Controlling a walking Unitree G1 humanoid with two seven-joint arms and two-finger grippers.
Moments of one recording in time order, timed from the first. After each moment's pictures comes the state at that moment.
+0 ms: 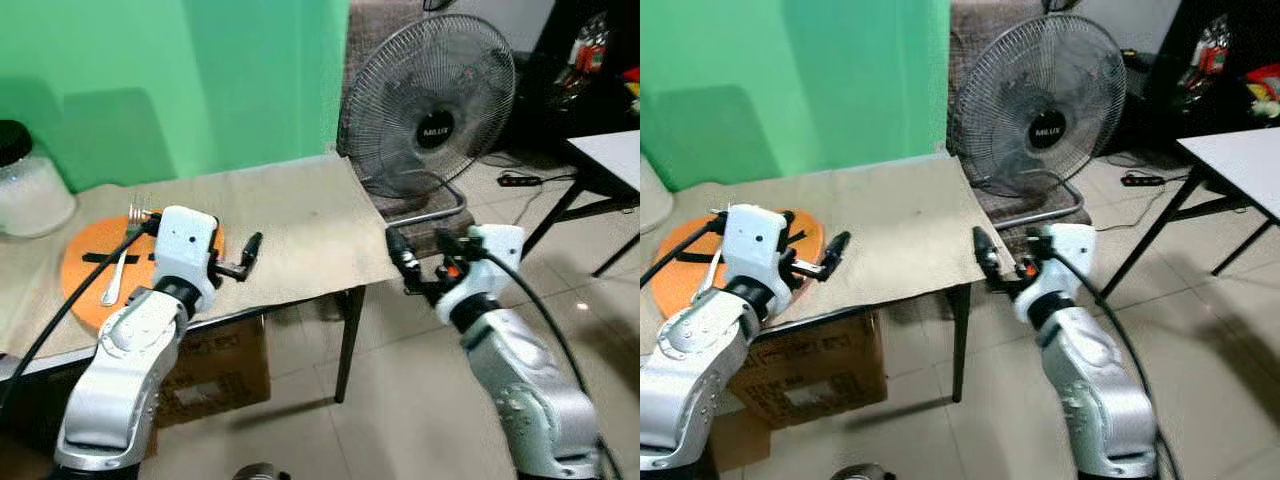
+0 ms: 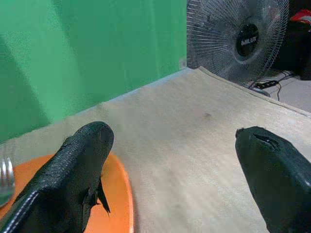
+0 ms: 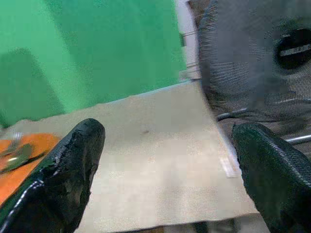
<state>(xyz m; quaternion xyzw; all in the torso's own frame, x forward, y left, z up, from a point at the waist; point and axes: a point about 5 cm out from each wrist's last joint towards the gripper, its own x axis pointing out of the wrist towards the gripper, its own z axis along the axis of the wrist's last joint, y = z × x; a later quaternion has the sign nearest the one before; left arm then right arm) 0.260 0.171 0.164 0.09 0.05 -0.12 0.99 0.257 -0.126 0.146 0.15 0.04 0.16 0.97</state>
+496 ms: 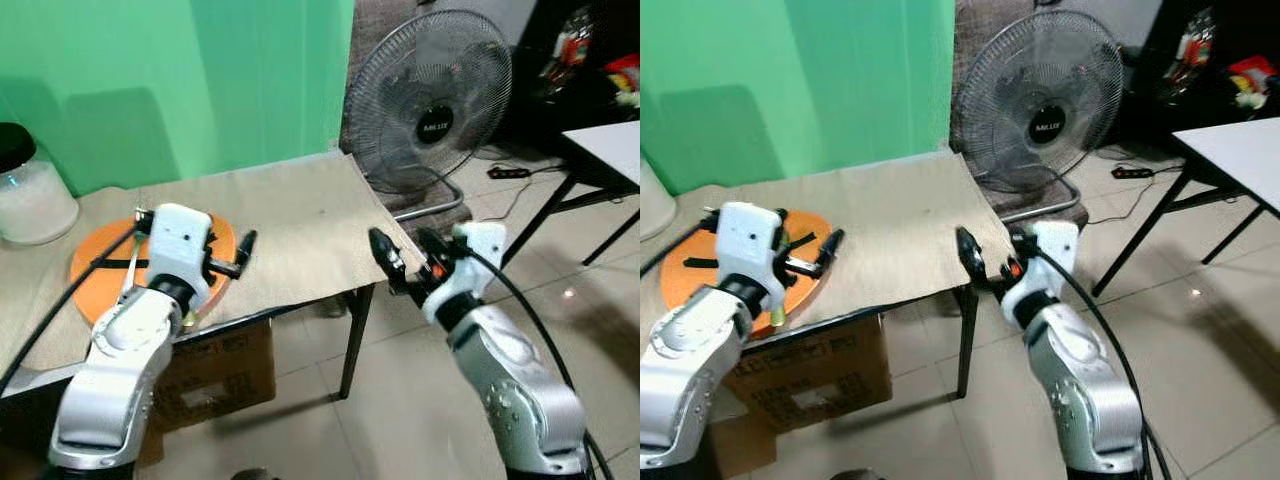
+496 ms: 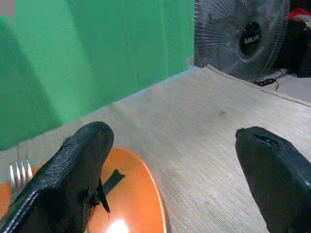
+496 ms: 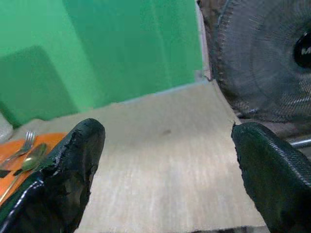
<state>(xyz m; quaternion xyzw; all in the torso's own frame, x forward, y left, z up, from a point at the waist) 0.260 0.173 0.166 0.09 0.05 -0.11 0.99 0.260 -0.123 0.150 0.15 0.04 0.17 0.97</state>
